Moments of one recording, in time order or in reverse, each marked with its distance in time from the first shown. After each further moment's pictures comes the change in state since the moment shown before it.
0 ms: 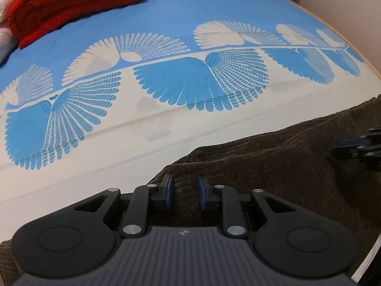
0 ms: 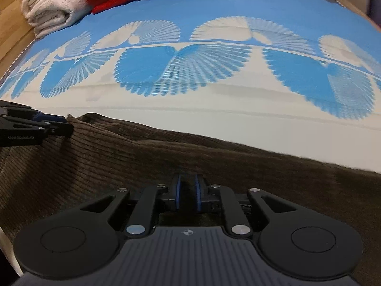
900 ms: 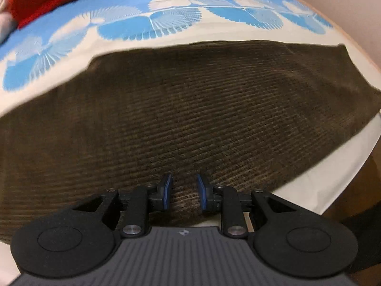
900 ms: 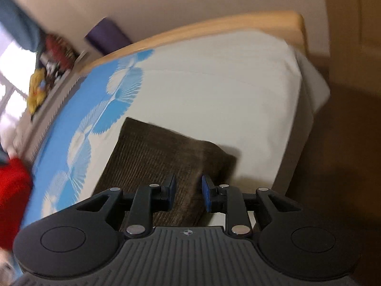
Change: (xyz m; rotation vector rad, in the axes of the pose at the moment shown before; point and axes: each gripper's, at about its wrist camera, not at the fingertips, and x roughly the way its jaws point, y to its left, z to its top) left arm -0.071 -0.125 -0.138 0.009 0.045 -0.014; right arm -0.205 -0.286 -0.249 1.197 -0.477 -0.280
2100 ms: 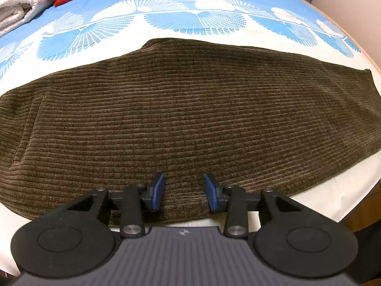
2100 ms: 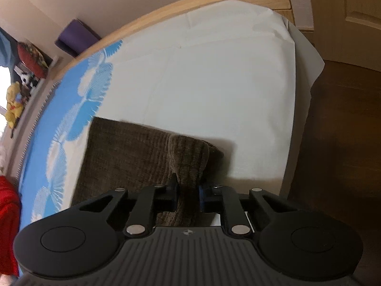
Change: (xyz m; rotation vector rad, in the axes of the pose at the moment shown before) left arm 0.000 0.044 -0.028 -0.154 -0.009 0.063; right arm 0.047 0.001 -0.002 0.061 -0.016 -0.074
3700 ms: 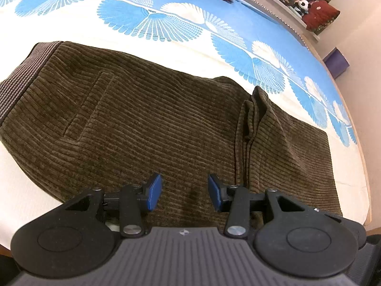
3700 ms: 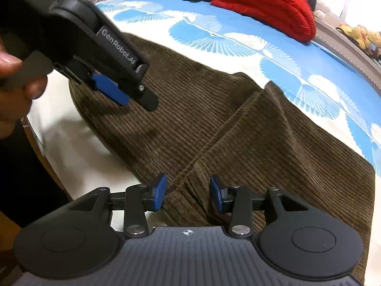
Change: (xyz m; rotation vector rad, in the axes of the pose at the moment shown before) left arm -0.035 0.119 0.015 -0.440 -0.020 -0.154; right arm -0.138 0.233 -0.457 -1.765 0.324 0.541
